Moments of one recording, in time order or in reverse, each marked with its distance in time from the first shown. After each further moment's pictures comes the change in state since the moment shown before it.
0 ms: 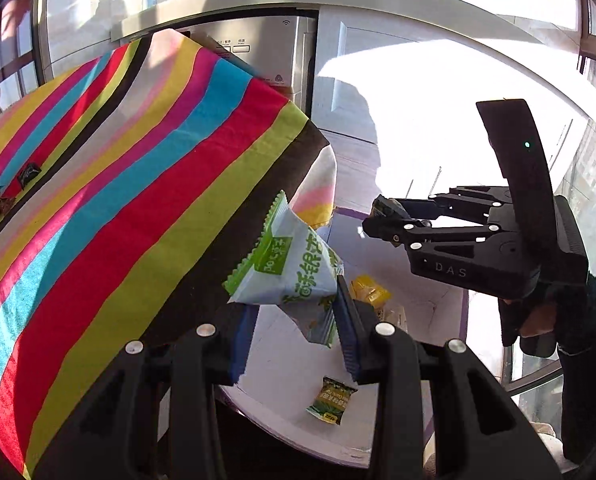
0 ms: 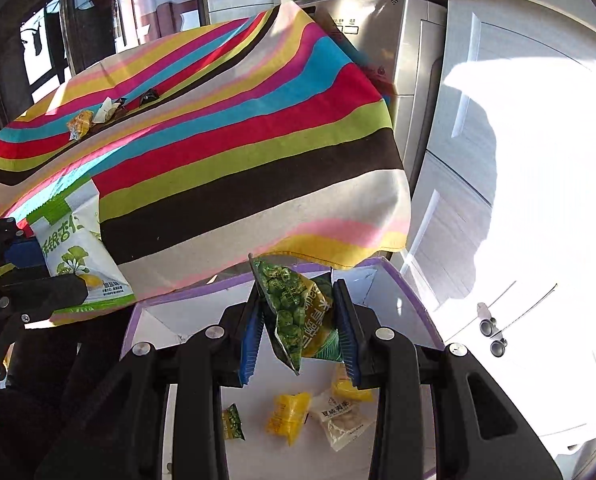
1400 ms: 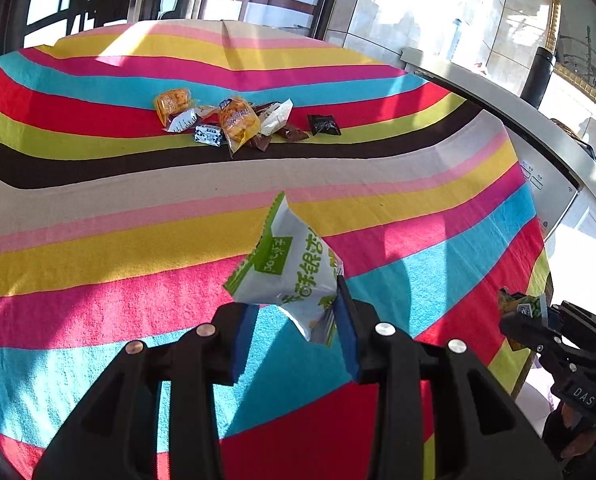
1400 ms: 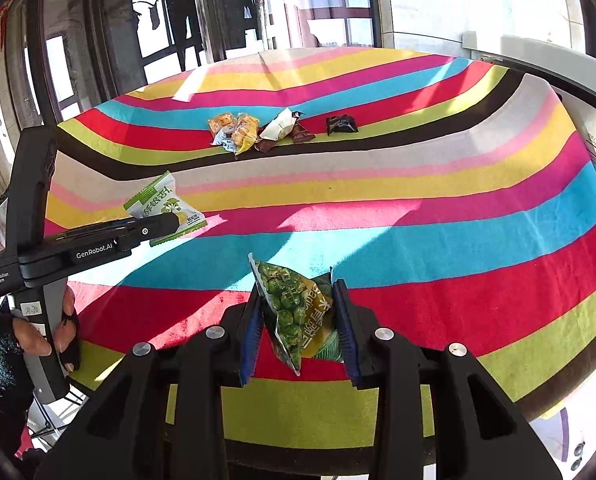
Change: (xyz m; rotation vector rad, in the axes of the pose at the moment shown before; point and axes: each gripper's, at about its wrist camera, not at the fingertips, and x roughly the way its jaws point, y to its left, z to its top) left arm -0.106 0.276 -0.082 -0.643 -0.166 0.399; right arm 0.029 0.220 0.099 -0.256 -0.087 0.360
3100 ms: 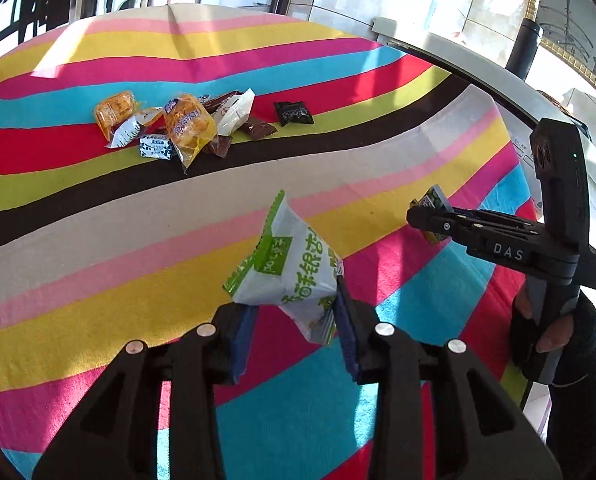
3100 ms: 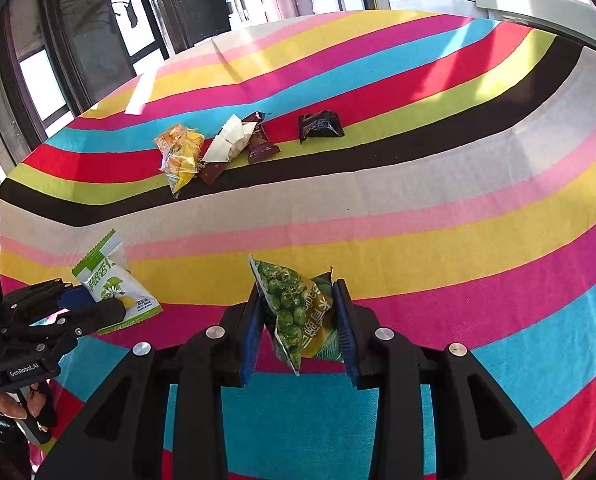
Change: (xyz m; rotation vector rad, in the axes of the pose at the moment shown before) left arm 0.046 0.000 0.039 0.089 0.091 -0.078; right arm 0.125 -0.058 0.089 0.090 0.101 0.067
